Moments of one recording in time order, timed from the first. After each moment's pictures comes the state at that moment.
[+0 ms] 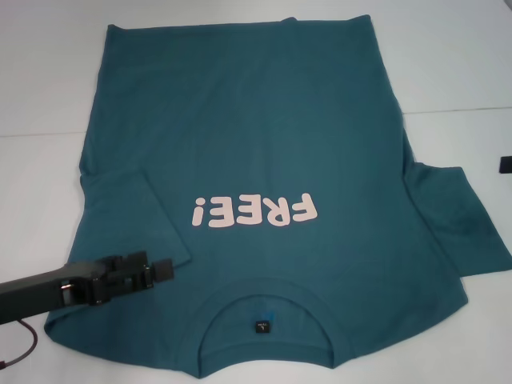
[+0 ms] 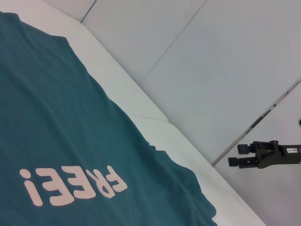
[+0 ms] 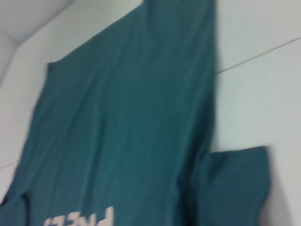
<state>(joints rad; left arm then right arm) -0.42 -2.16 0.57 0.85 2.06 1.66 -1.88 0.55 1.77 -0.53 -0.72 -2.28 -1.44 2.45</state>
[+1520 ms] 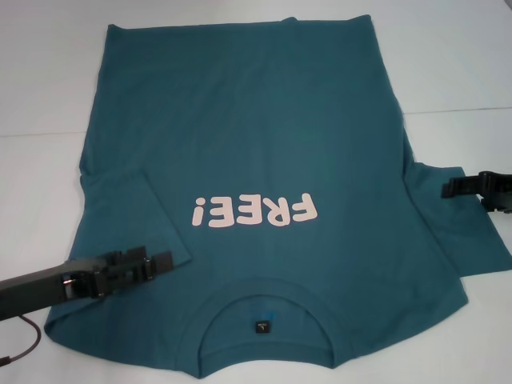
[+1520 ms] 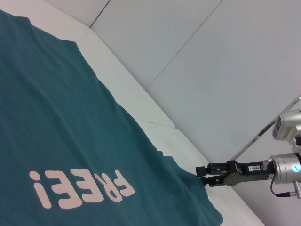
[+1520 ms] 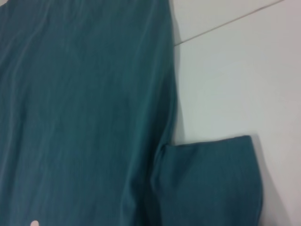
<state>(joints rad) -0.43 -2.16 0.56 0.83 2.05 1.62 -1.88 0.70 1.89 -0.62 -0.55 -2.51 -1.04 2.54</state>
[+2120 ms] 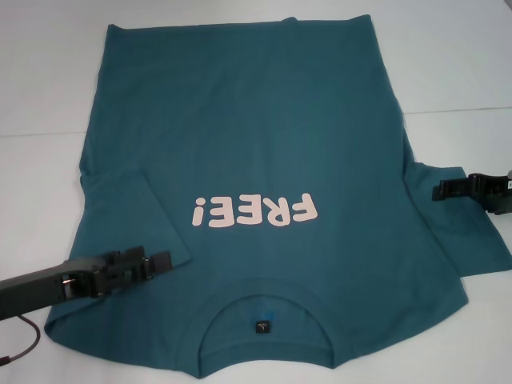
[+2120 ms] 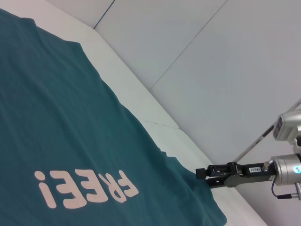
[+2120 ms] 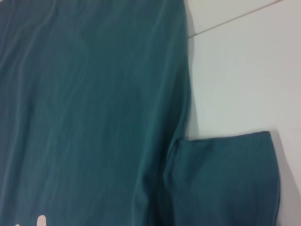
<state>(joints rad) -0.42 -2.16 0.56 0.83 2.05 1.62 -1.88 0.71 1.90 -0.64 -0.53 -2.51 -1.02 2.53</state>
